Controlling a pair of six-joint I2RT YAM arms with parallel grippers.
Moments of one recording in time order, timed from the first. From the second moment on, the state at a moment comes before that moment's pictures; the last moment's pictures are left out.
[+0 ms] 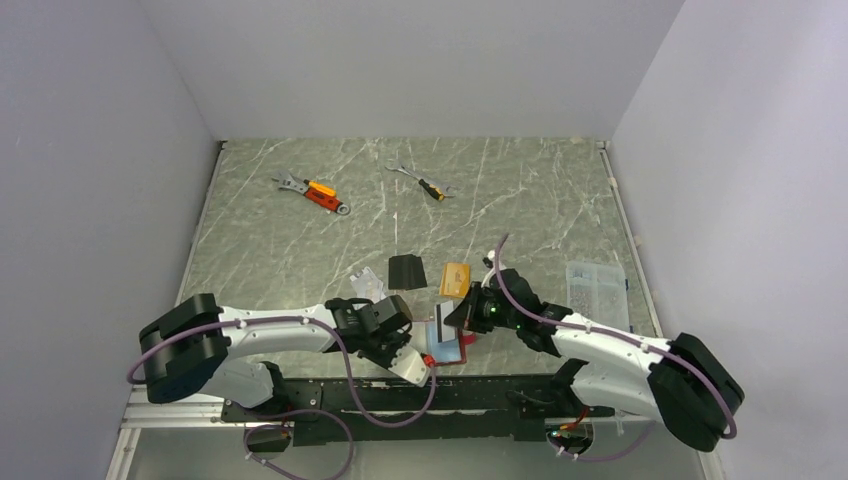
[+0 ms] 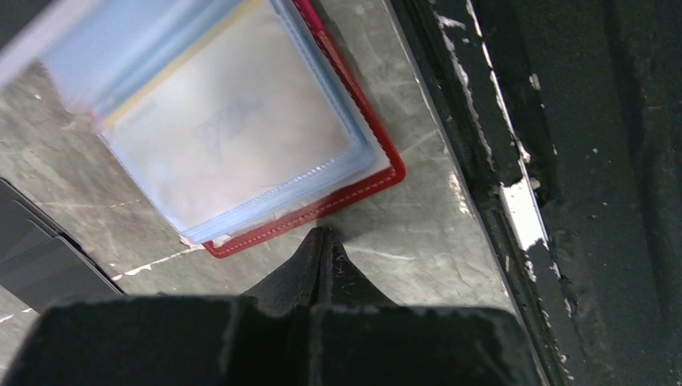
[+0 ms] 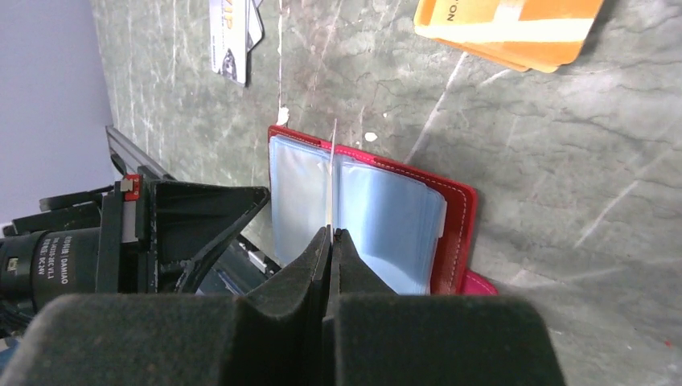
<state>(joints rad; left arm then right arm) -1.15 1.35 0.65 -0.45 0.14 0.92 0.75 1.03 0.32 0.07 -0.21 0.95</state>
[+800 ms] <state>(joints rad) -1.19 1.41 0.68 -0.43 0.10 0.88 0.83 1.23 0.22 0.40 -0.16 1.06</state>
